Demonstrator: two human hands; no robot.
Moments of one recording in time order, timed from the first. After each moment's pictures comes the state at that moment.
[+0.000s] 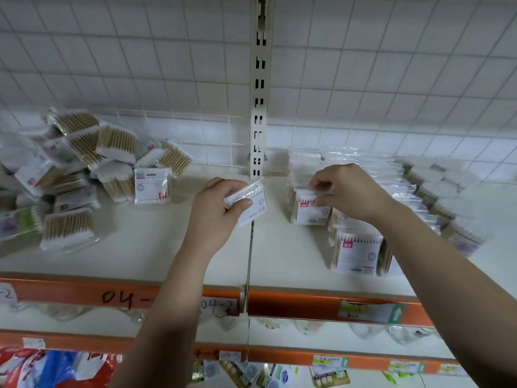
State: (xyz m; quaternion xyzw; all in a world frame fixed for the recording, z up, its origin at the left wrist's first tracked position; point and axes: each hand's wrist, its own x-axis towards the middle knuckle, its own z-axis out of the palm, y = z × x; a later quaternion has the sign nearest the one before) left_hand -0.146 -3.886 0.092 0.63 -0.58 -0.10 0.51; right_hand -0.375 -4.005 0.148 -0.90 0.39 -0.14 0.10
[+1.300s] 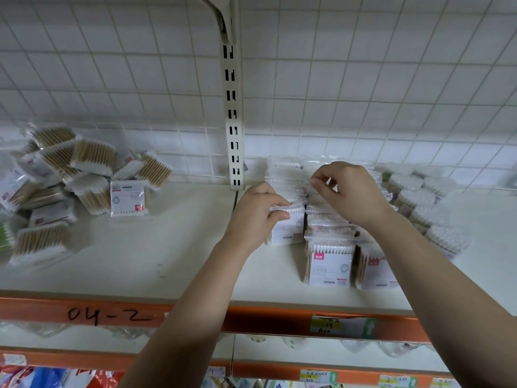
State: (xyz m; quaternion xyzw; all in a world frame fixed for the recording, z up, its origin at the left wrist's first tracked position) left_hand -0.230 -3.951 0.091 0.61 -0.68 -0.08 0.40; right_hand -0.414 -4.030 0.142 -0.87 0.38 -0.28 0.09
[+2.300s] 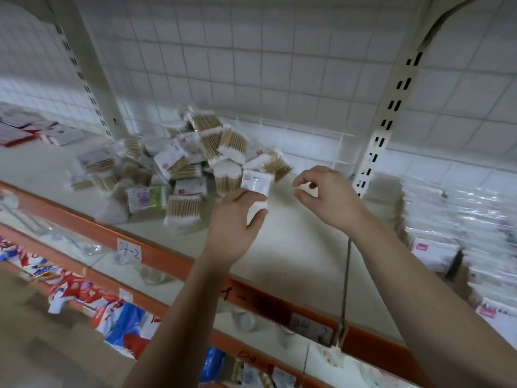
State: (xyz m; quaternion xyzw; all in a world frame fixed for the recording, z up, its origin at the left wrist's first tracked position) left_hand -0.036 -3.821 0.077 0.75 -0.53 0.07 0.40; right_hand -0.178 -3.970 0.128 -0.93 0.24 -0.24 0.17
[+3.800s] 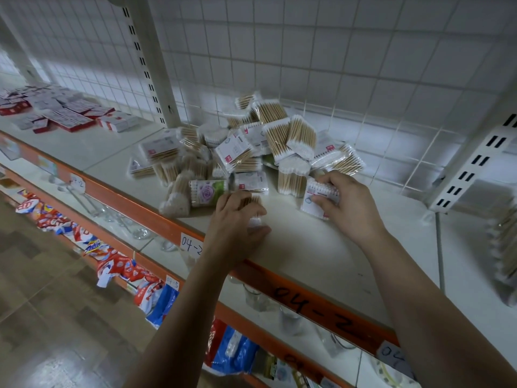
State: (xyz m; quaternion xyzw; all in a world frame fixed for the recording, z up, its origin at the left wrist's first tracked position) left_hand 0.066 -3.750 0.046 0.82 -0.50 0.05 0.26; right_hand -0.085 -3.934 0.079 -0.89 0.24 -0.31 0.22
